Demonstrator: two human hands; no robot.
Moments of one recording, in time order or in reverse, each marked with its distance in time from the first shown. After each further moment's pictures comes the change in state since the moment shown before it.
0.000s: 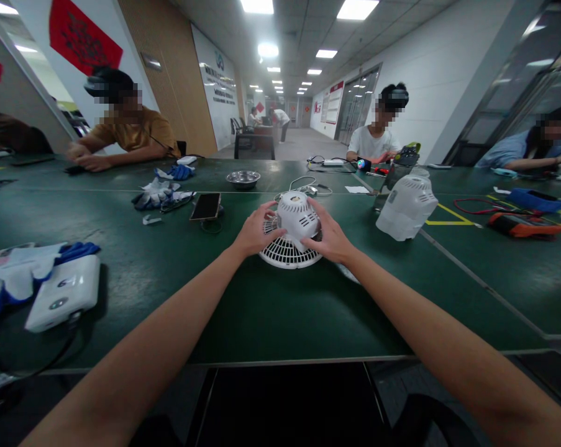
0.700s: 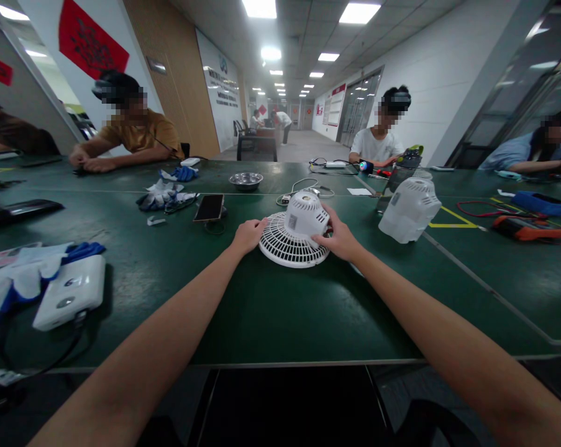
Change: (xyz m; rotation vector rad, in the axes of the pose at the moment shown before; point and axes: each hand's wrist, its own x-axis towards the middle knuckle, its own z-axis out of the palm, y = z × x) left_hand 0.001 -0.028 -0.002 0.099 -0.083 -0.465; right_hand -0.004 0.031 -0.003 0.174 0.018 0.213
